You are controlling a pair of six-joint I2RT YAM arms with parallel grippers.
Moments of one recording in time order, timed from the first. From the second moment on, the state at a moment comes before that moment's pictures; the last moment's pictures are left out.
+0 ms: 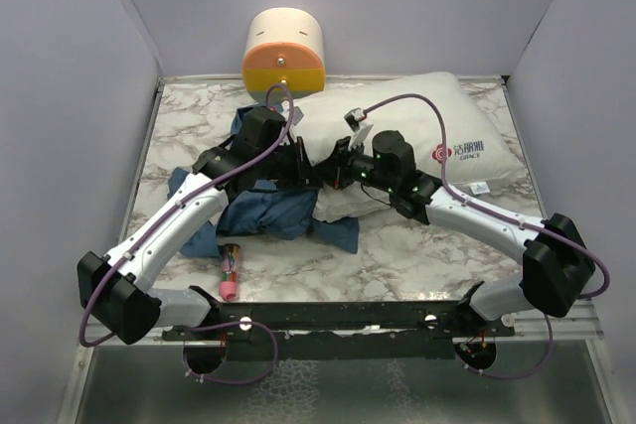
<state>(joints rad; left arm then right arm) -0.60 1.27 1.24 -0.69 0.34 -0.70 0.77 1.43 0.97 0.21 -0.22 0.48</state>
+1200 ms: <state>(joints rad) -0.49 1.17 1.01 -0.39 0.46 -0.83 0.77 1.03 0.81 -0.07 -0.27 0.35</state>
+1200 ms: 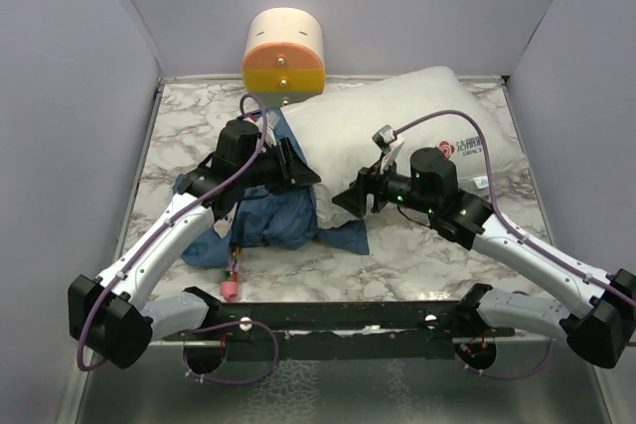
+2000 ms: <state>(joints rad) -0.22 1.34 1.38 -0.57 0.29 -0.61 0.74 1.44 1.38 -0.21 -0.13 0.19</state>
